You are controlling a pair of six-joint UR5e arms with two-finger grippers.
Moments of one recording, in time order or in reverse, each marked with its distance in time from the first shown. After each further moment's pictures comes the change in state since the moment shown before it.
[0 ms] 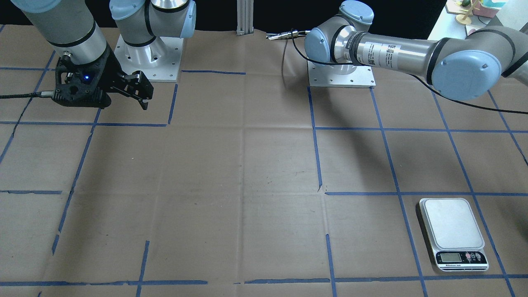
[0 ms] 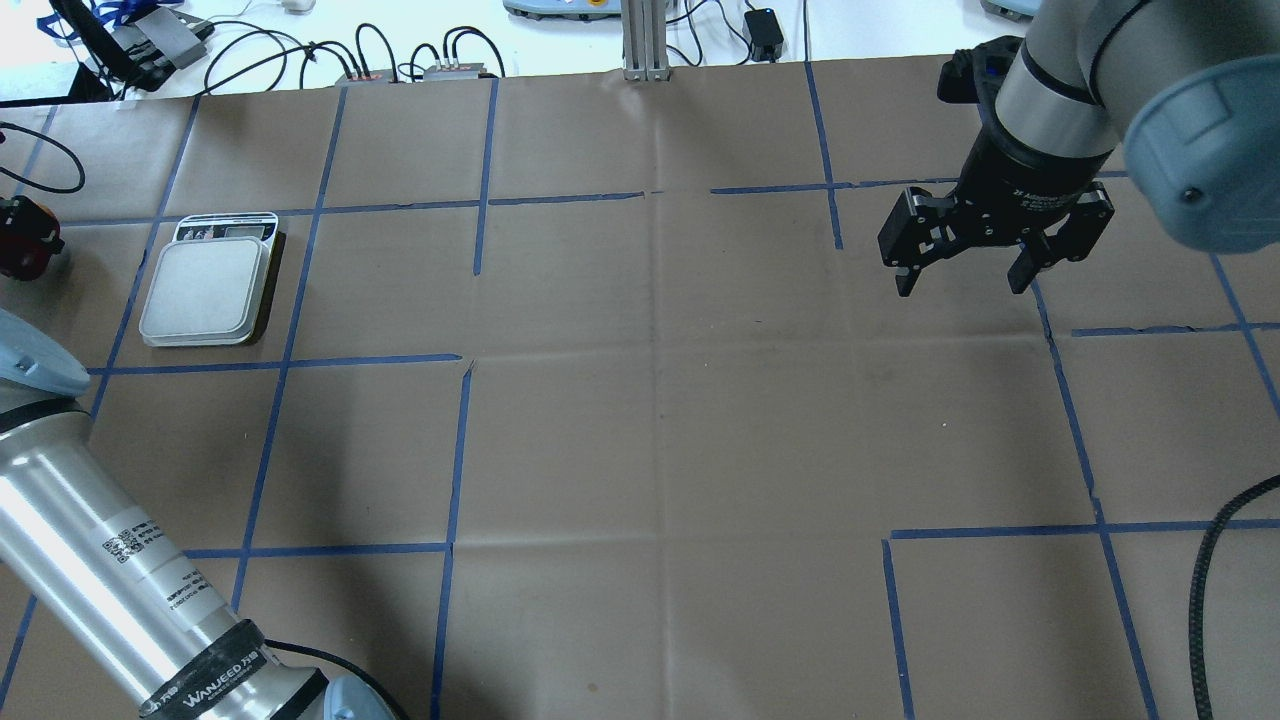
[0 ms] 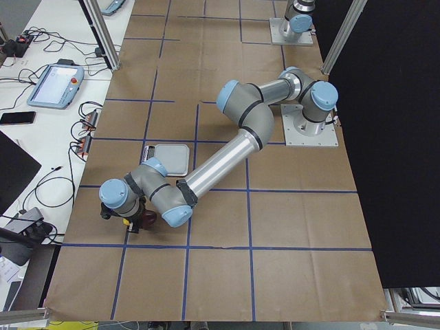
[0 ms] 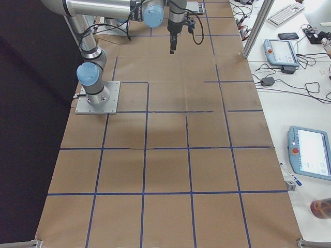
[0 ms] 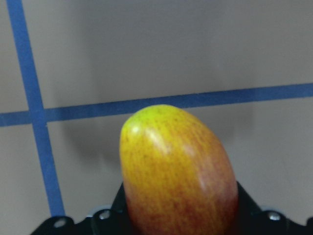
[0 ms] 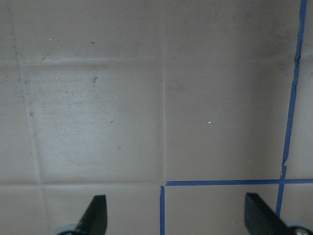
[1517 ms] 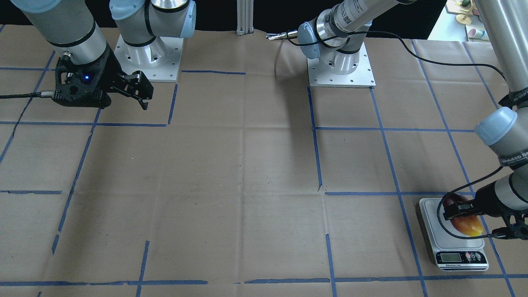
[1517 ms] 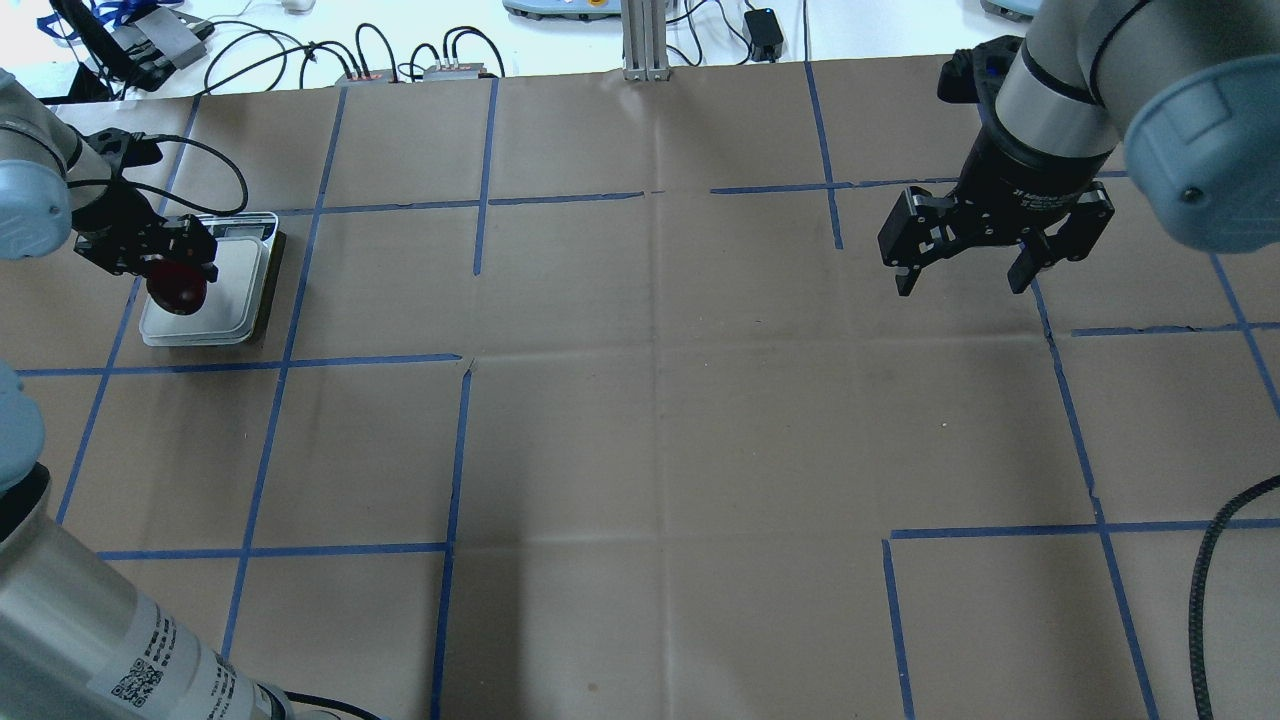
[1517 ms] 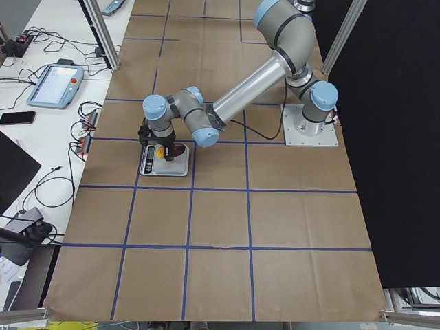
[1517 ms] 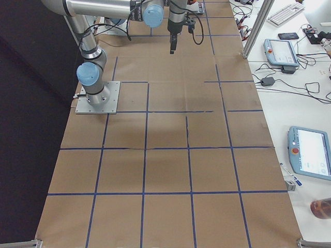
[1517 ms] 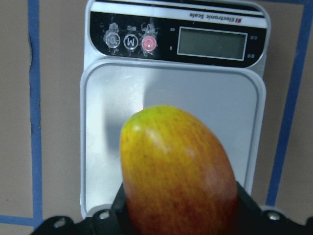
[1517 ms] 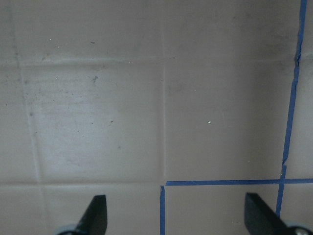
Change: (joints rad) left arm -0.221 0.519 -0.986 0.474 0.010 -0.386; right arm 0.000 0.000 0.000 0.000 0.000 0.000
